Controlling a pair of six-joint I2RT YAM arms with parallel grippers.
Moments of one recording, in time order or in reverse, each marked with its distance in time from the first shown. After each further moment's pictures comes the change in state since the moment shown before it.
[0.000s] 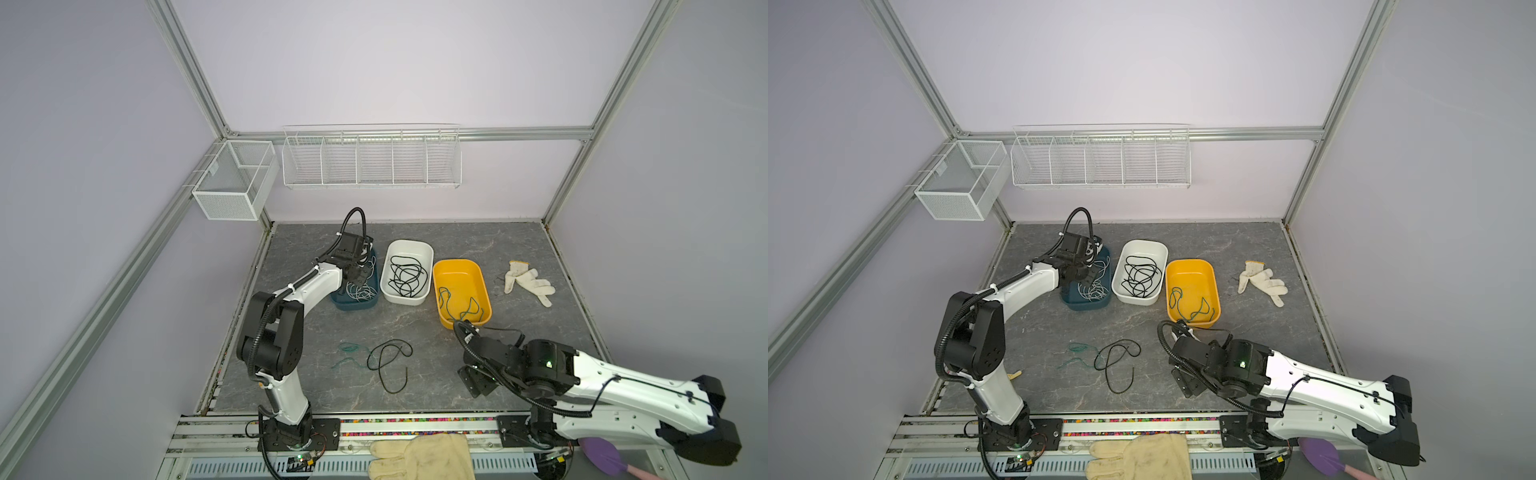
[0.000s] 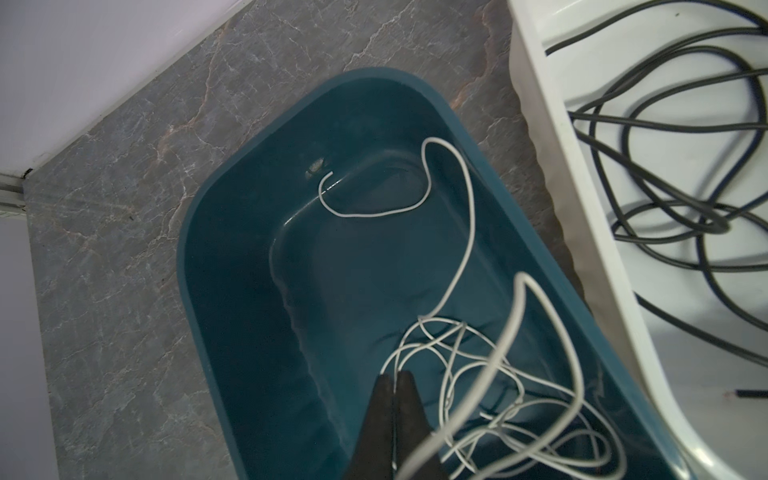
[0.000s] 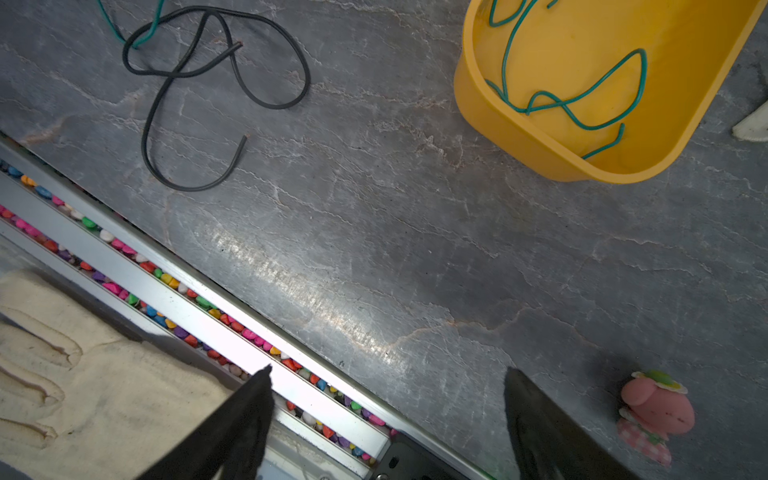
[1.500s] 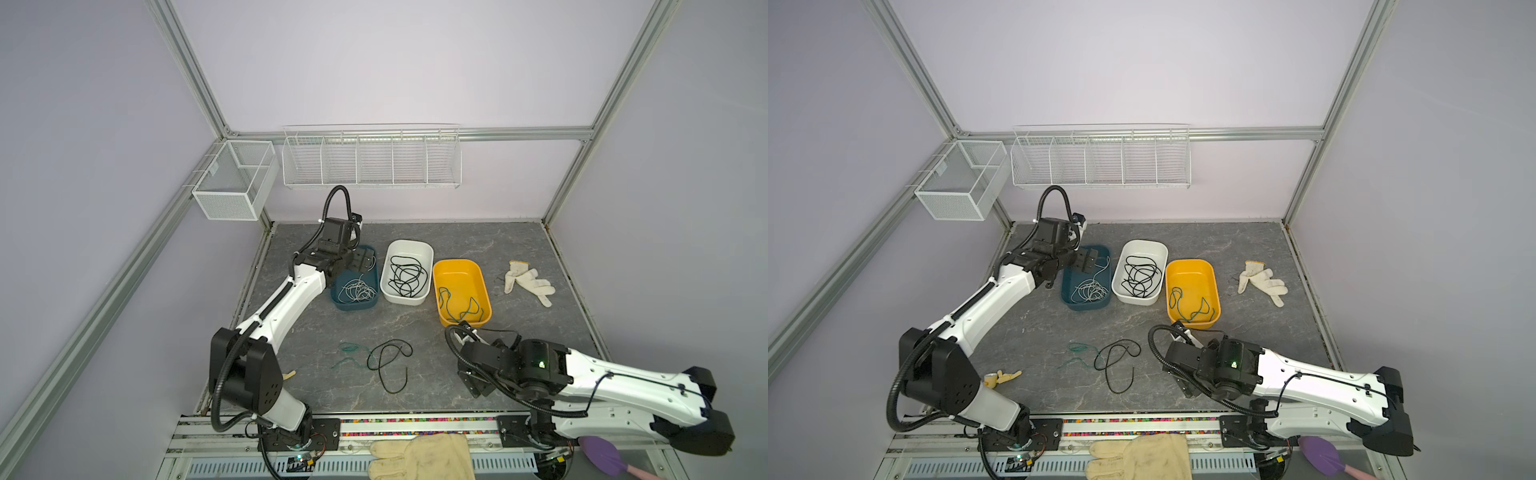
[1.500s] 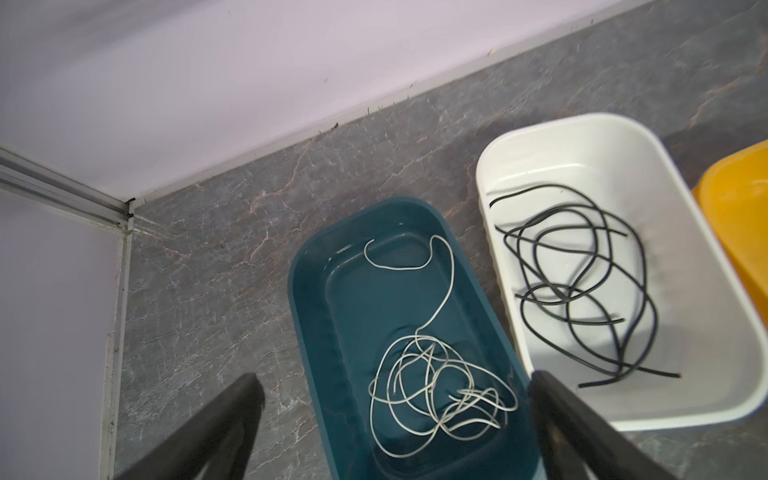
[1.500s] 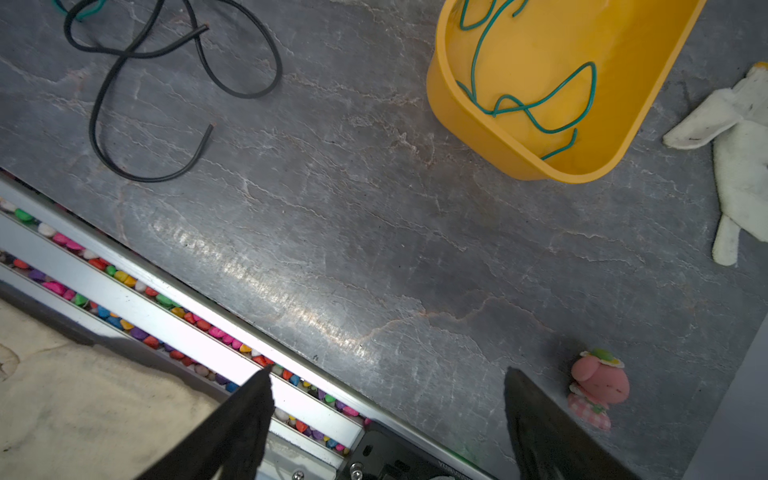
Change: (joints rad) left arm 0.001 -0.298 0.027 -0.060 0.049 -0.137; right arm 0.054 0.047 0.059 -0.088 0.106 0.034
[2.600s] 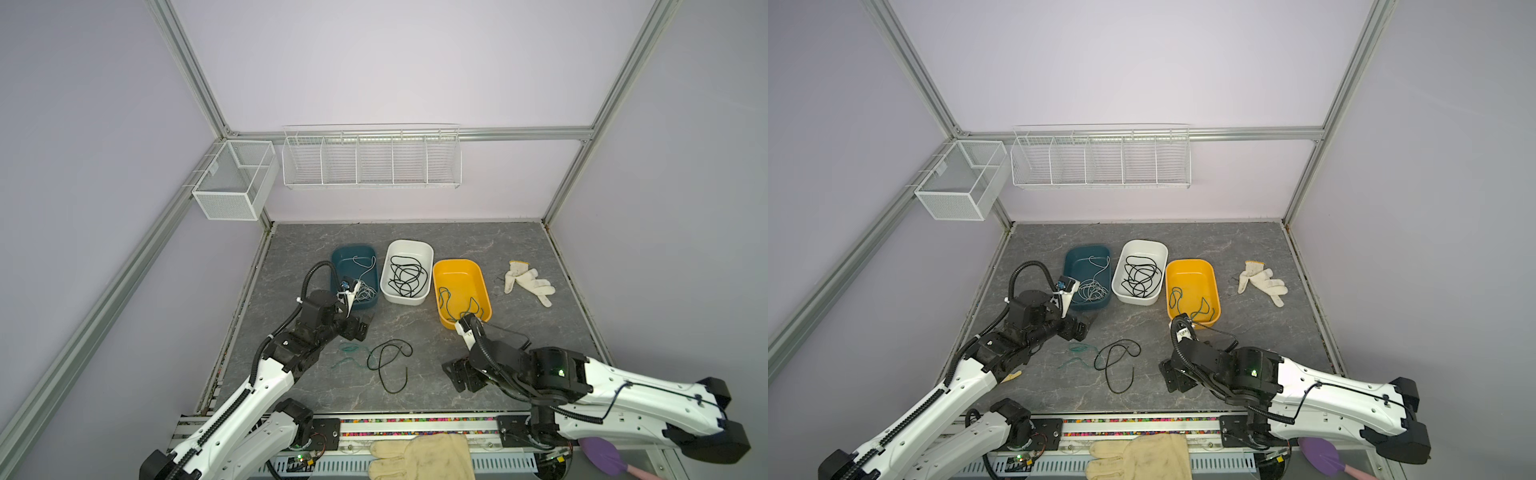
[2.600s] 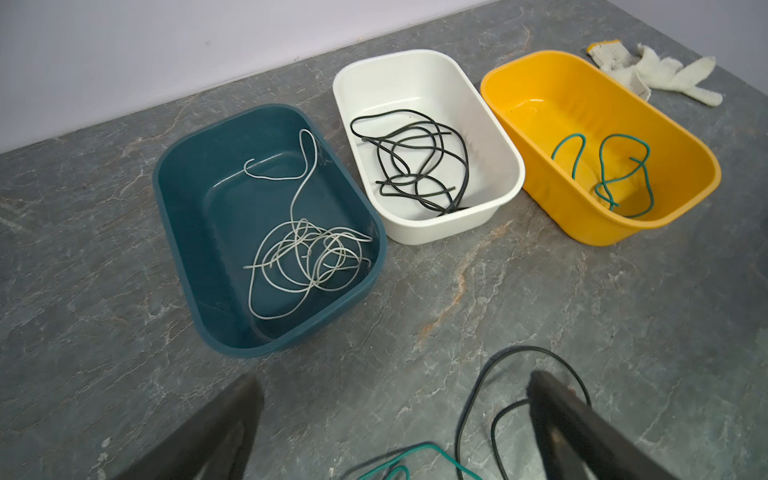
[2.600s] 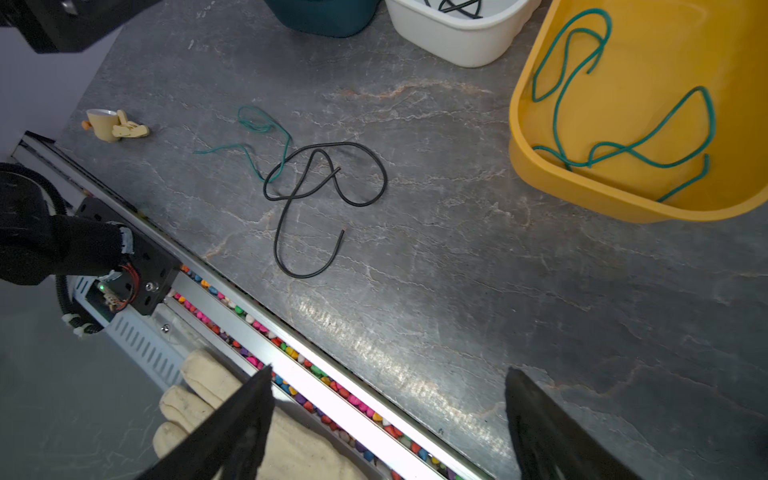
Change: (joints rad) left arm -0.157 -0.648 -0.674 0.113 0.140 -0.066; right arm 0.000 -0.105 -0.102 0.351 -0.116 0.167
